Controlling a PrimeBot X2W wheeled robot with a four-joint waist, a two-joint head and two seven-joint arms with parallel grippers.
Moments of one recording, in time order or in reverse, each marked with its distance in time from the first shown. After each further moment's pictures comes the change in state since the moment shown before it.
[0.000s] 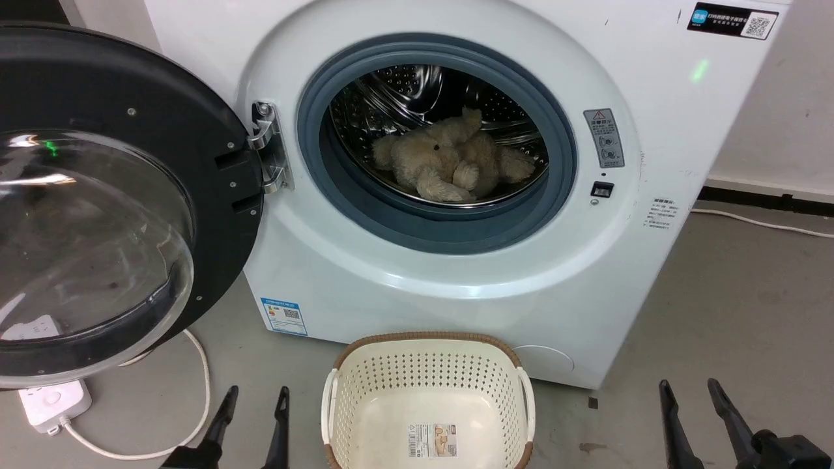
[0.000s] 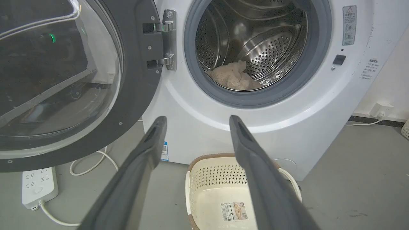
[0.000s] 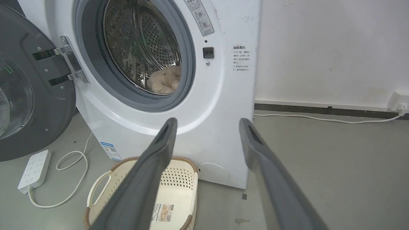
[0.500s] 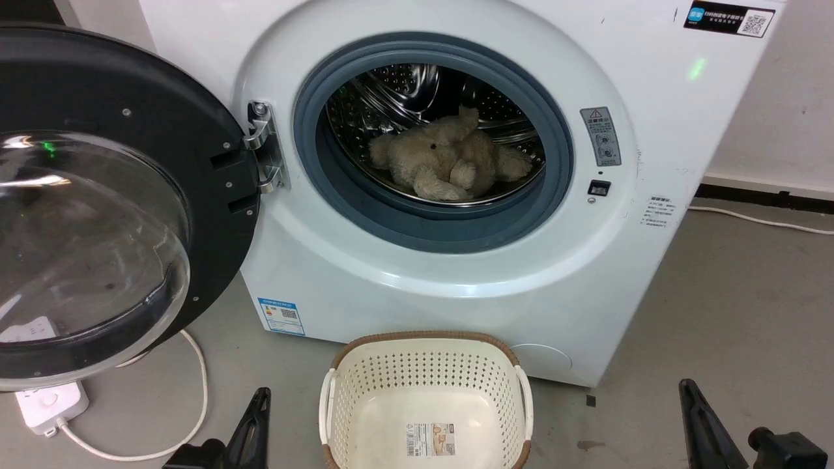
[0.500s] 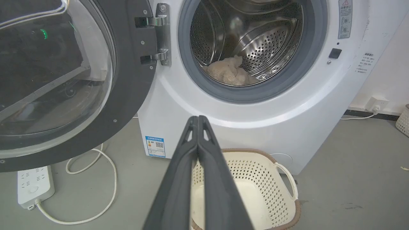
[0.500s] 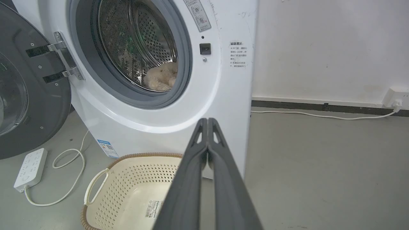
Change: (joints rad) left arm 0.002 -0.011 0.004 0.000 0.016 -0.008 0.020; right arm -0.001 0.000 0.005 -0.004 -0.004 0.000 0.019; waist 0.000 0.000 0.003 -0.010
